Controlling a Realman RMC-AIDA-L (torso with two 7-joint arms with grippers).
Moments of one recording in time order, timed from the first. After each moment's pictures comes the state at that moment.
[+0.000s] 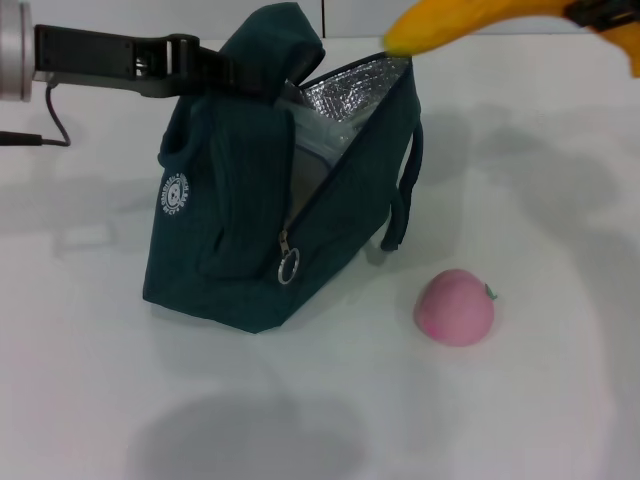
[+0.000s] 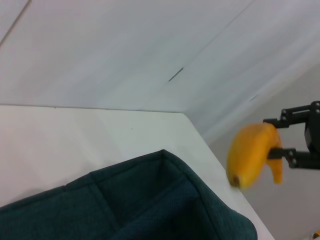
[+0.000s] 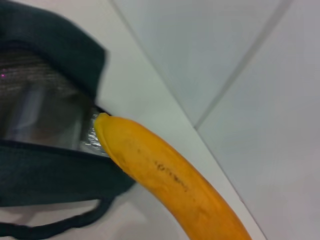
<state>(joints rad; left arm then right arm) -0.70 -2.00 0.69 0.98 2.06 1.73 -2.43 0.86 1.97 -1.09 -1.66 -2.61 -1.75 2.21</state>
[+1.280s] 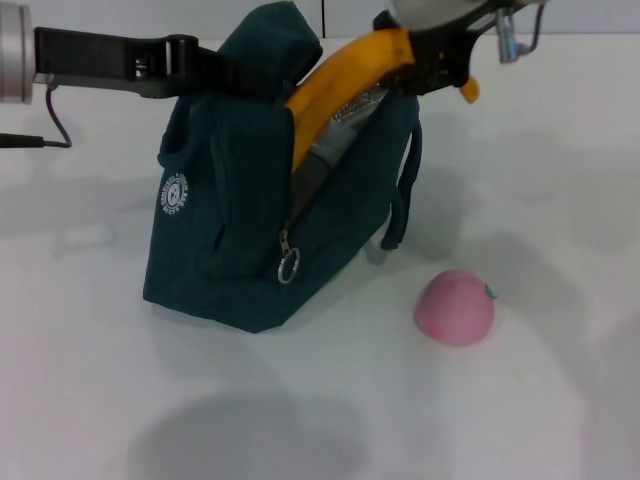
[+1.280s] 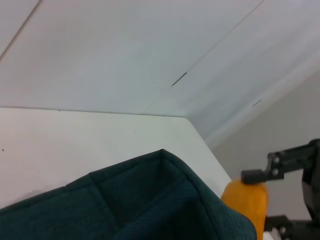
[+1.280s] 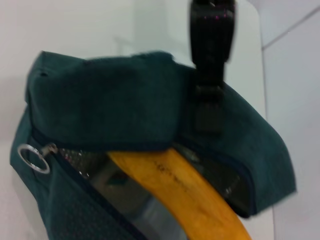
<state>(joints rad) -0.69 -2.01 0.69 0.98 2.06 1.71 -2.43 0.98 2.02 -1.55 -1.63 -2.59 -1.59 2.12</state>
